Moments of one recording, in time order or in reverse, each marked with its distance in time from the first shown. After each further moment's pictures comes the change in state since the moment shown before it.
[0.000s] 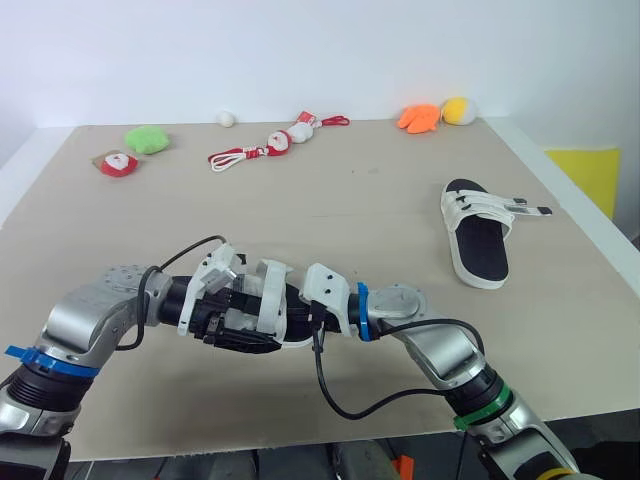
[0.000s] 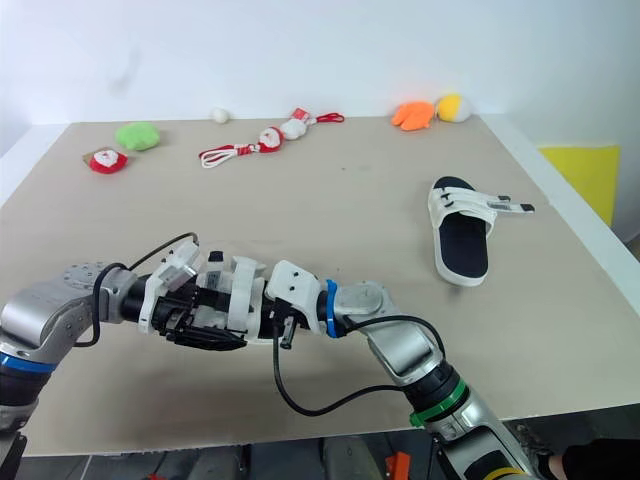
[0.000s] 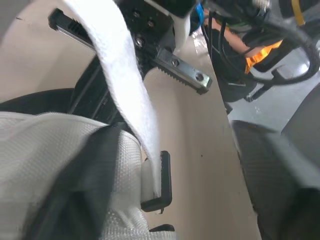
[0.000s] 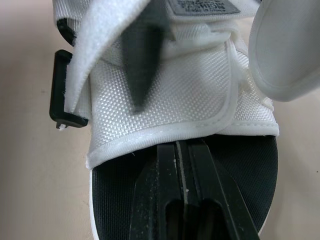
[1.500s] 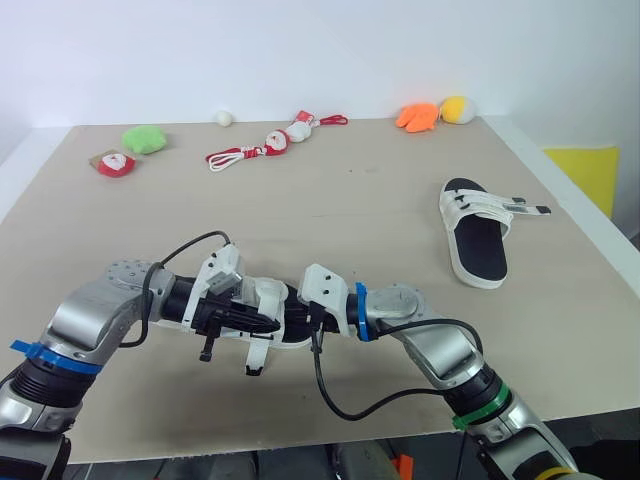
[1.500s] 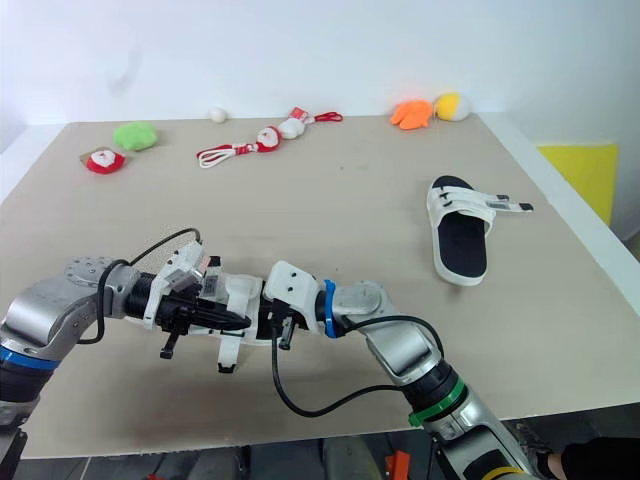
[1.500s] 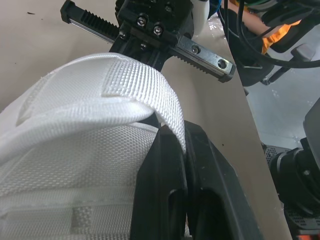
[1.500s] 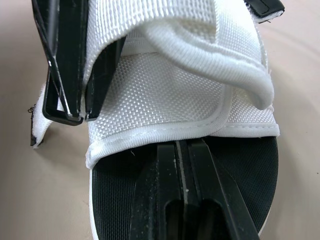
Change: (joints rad) left arm -0.013 0.025 -0.052 -0.012 0.096 -0.079 -0.021; right arm -0.004 0.004 0.003 0.008 -0.002 -0.004 0.003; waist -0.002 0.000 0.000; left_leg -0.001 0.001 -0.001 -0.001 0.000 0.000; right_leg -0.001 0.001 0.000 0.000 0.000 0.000
